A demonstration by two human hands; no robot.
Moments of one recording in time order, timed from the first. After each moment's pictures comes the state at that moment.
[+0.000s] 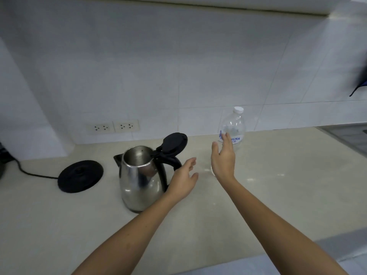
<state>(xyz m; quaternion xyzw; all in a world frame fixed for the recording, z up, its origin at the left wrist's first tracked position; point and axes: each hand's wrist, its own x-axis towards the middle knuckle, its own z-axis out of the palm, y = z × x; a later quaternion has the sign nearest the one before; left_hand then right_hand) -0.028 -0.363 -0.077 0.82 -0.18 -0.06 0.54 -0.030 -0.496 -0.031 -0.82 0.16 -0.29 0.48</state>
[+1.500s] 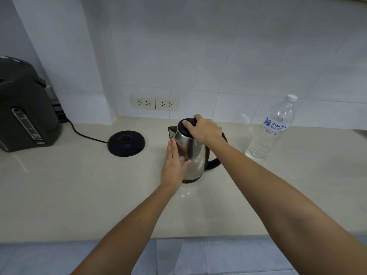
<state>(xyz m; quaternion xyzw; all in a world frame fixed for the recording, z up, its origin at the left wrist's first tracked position) -0.054 -0.200 -0.113 0.91 -0.05 0.11 0.40 0.003 -0.309 0.005 -0.99 0.05 -0.04 0.15</state>
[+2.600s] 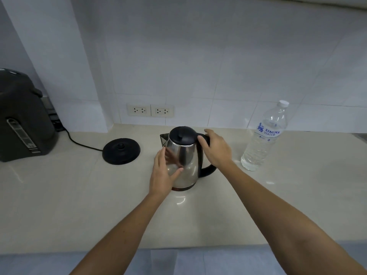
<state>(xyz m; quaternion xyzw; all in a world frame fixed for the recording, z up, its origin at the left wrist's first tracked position) -0.052 -0.194 -0.118 0.88 -0.04 0.13 0.46 -0.017 -0.378 -0.036 -0.96 0.02 -0.13 0.26</state>
